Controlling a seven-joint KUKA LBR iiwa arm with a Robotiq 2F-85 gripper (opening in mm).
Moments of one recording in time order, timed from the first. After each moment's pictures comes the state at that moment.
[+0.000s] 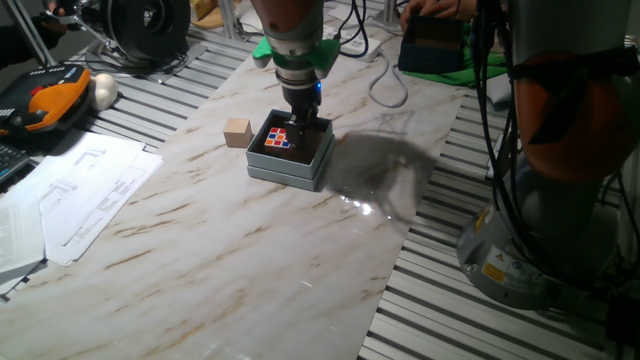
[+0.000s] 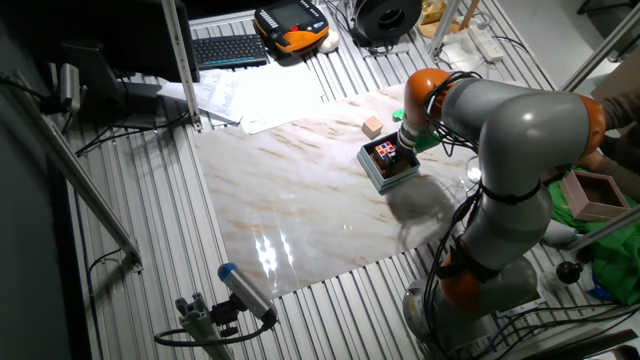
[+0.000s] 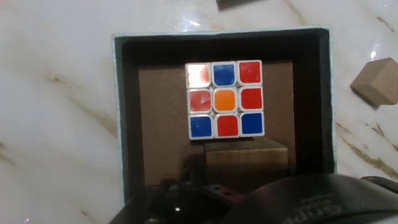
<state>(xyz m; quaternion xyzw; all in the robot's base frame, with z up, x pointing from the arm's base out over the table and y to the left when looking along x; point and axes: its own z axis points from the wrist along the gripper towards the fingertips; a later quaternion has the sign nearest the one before) 0.458 -0.067 0.073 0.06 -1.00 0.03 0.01</state>
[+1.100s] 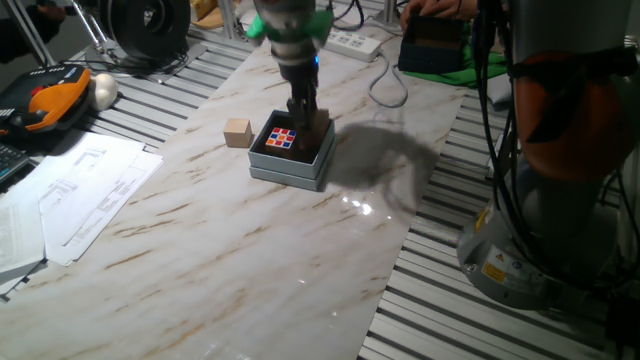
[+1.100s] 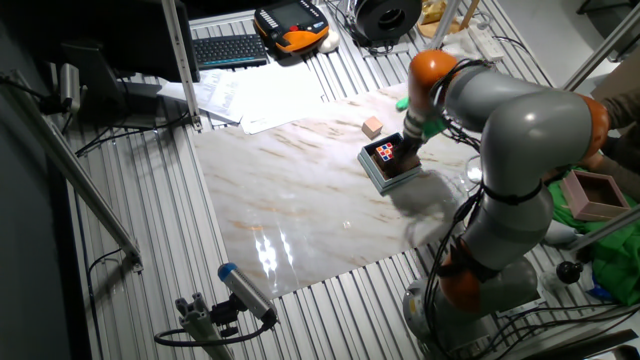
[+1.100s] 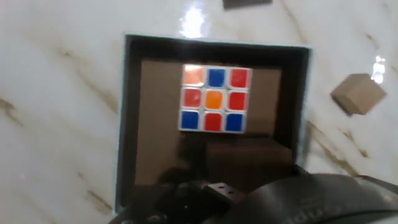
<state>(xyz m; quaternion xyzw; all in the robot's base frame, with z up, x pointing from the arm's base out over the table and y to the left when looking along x) 0.466 -0.092 0.126 0.12 -0.99 0.02 0.06</state>
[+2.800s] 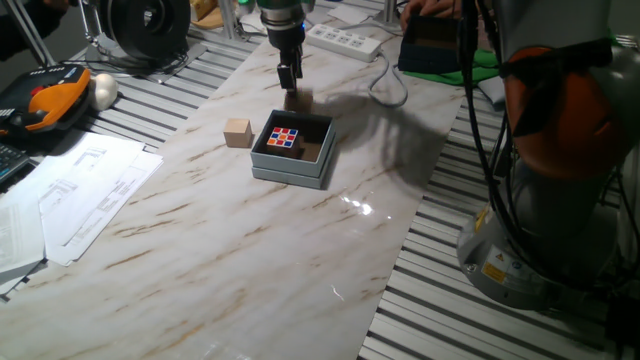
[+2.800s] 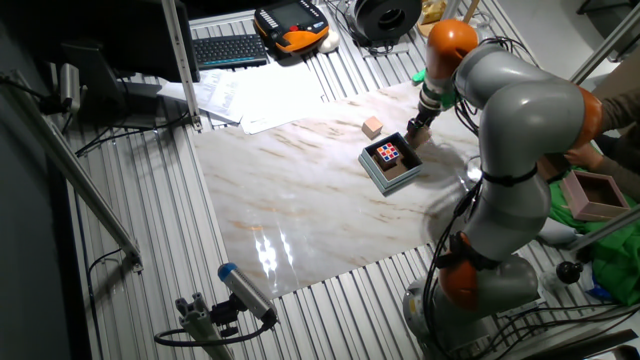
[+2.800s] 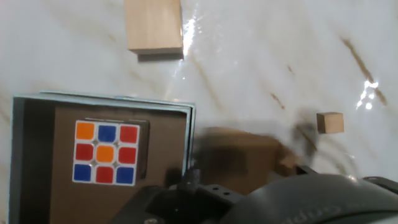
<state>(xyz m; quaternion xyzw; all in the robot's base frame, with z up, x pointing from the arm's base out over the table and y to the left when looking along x) 0.535 -0.161 0.124 0.16 -0.99 0.03 0.04</state>
